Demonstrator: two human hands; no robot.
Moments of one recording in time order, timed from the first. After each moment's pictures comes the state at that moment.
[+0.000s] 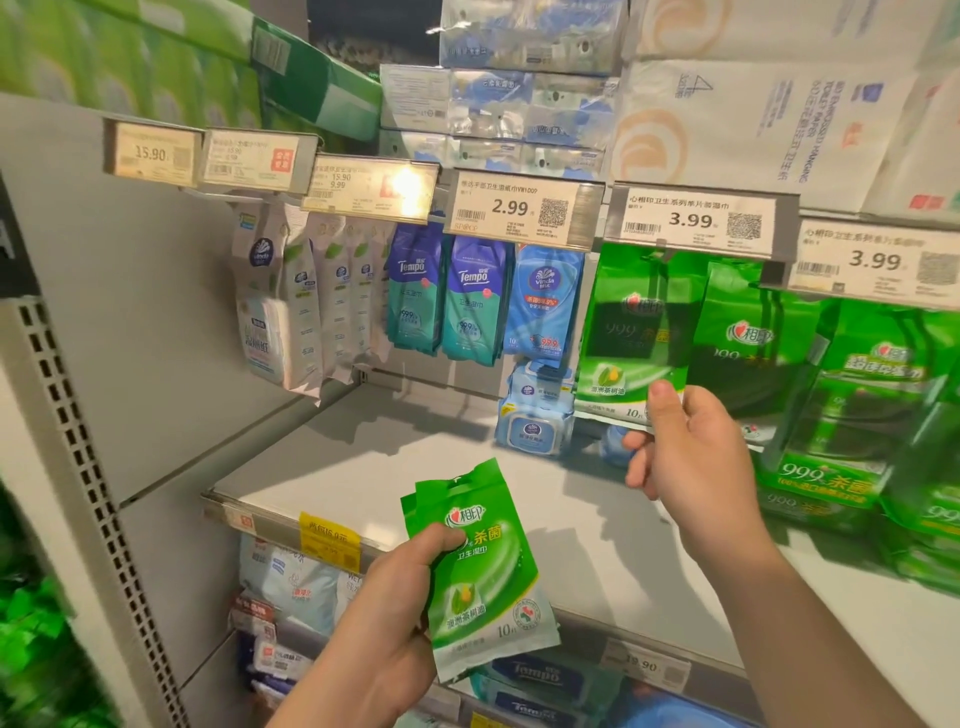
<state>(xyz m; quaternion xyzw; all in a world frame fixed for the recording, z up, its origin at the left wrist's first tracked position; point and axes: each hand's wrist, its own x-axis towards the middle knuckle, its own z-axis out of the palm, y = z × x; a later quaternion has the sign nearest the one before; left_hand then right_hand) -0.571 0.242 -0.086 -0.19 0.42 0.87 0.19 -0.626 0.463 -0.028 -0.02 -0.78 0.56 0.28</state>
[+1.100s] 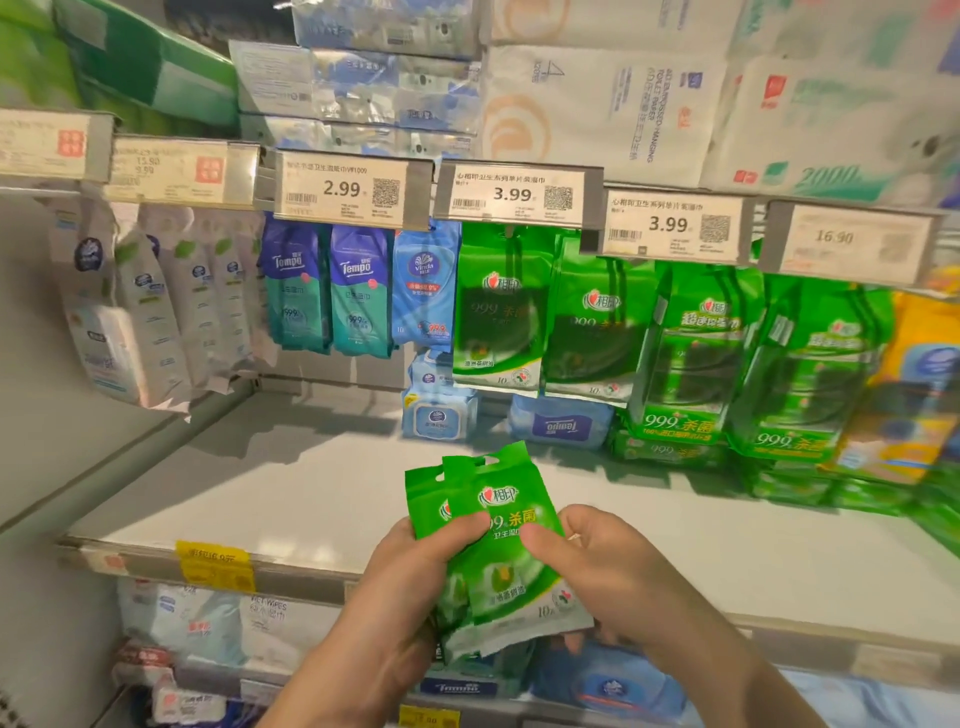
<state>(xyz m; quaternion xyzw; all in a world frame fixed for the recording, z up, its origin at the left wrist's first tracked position) -0.567 0.321 -0.082 -0.05 0.50 0.84 0.19 -0.542 0.496 -0.078 -0.10 -0.83 0.55 -0.04</state>
